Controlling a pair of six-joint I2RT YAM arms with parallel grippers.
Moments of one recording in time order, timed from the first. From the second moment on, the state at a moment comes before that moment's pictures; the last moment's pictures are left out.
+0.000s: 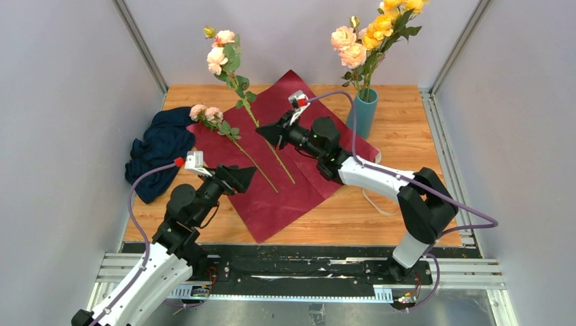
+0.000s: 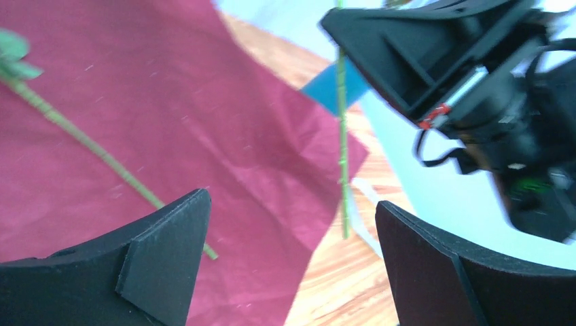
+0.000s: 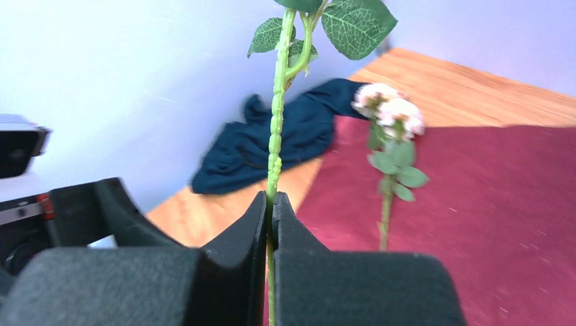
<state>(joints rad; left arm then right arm) -0.50 0.45 0.34 0.07 -0.07 -0.69 0.78 1.68 1.14 0.64 -0.25 0.35</state>
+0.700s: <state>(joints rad) -0.53 0.58 0.32 0.43 0.13 -0.68 0.89 1.57 1.04 0.87 -0.48 0.58</state>
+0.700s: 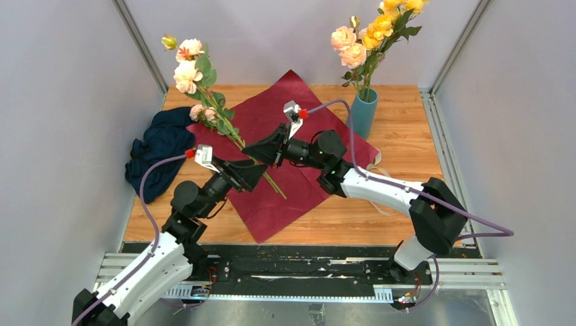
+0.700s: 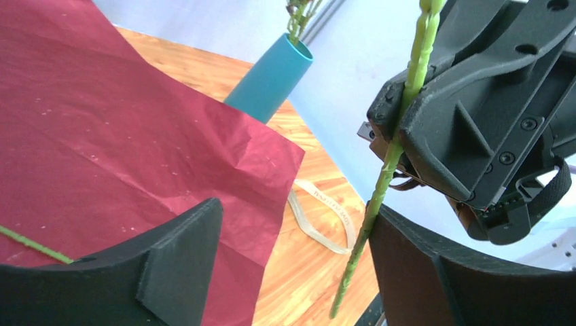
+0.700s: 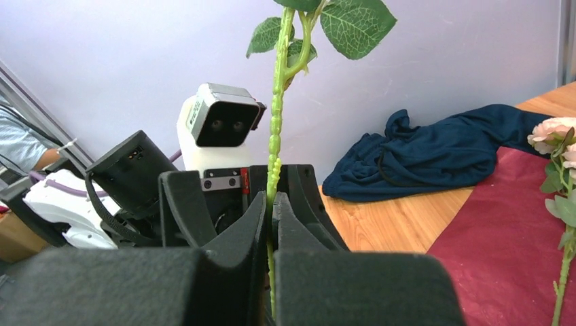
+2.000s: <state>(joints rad) -0.58 0.65 0.43 0.12 0.18 -0.41 0.89 1.43 1.16 0.43 -0.40 0.22</state>
